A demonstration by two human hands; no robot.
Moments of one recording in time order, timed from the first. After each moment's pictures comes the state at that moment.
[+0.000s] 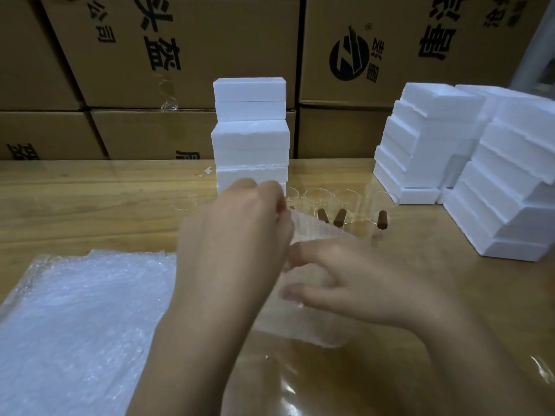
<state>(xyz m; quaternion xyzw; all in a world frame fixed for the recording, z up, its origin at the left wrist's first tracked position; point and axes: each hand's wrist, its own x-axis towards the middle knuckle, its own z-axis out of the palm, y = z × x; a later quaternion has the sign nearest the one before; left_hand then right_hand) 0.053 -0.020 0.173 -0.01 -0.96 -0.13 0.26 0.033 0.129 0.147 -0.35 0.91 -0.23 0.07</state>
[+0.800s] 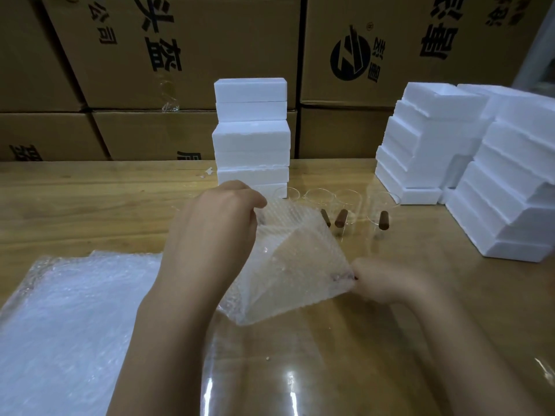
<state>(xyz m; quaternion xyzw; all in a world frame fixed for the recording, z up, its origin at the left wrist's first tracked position) 0.025 -0.049 0.156 -0.06 -0.95 -0.15 0.26 -0.032 0.168 0.079 -0.12 0.96 -0.08 0.25</state>
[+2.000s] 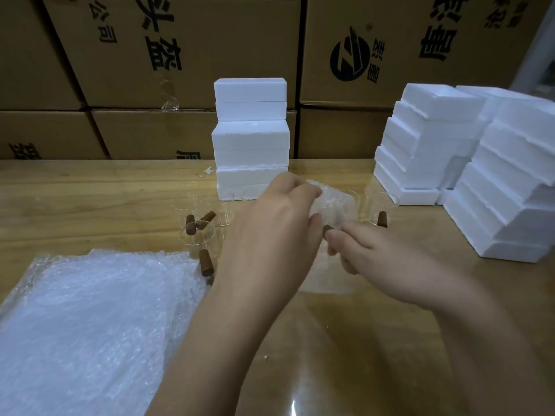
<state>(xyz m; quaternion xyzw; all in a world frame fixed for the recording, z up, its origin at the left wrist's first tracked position) 0.038 -0.004 0.156 -0.17 -0.91 -0.26 0.29 0.025 0.144 0.151 -0.11 0.94 -0.32 0.08</state>
